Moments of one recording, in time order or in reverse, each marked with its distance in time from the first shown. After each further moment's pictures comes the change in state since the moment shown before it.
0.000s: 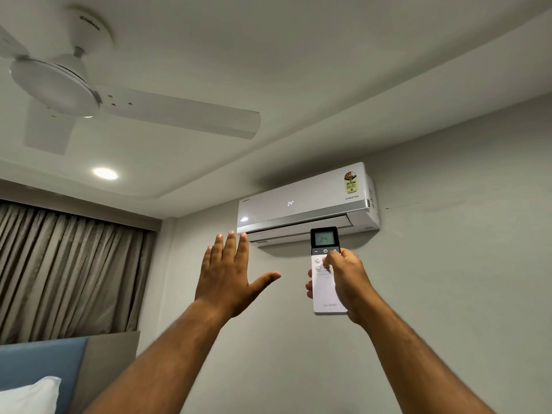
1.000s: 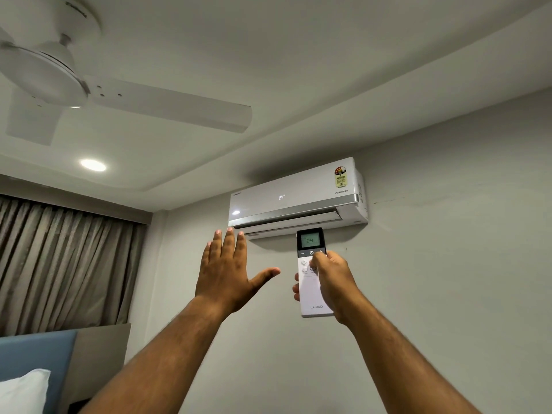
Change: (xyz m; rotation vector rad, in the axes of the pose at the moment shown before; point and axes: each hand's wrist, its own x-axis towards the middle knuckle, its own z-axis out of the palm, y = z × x) left_hand -0.012 0.022 -0.006 -0.007 -0.038 -0.005; right_hand -0.023 0.003 0.002 -0.053 0.019 0.056
